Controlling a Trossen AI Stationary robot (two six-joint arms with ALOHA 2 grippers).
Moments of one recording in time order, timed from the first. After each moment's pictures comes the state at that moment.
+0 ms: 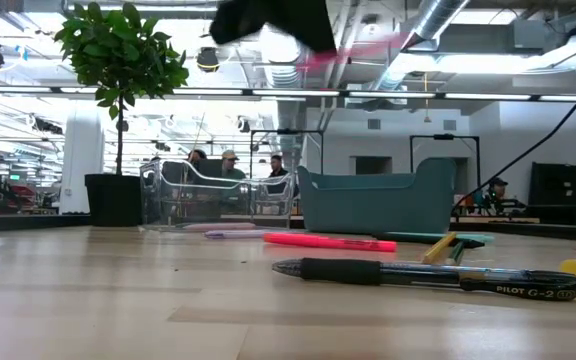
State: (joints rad) left arm -0.35 1.91 1.71 -0.80 -0.37 -0.81; right arm 0.50 0.99 1.35 -1.01 0.69 0.77
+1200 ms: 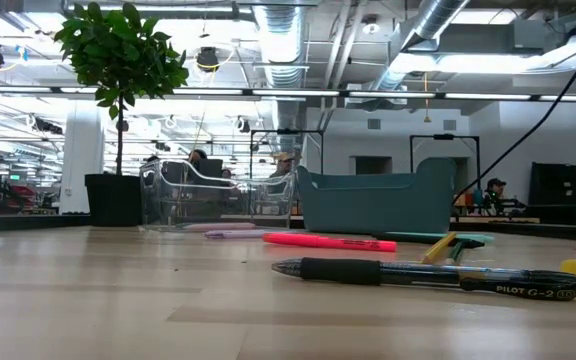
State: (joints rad) left arm -0.43 1.66 1.71 -0.38 -0.70 -0.43; right arm 0.37 1.20 1.19 -0.02 0.36 0.33
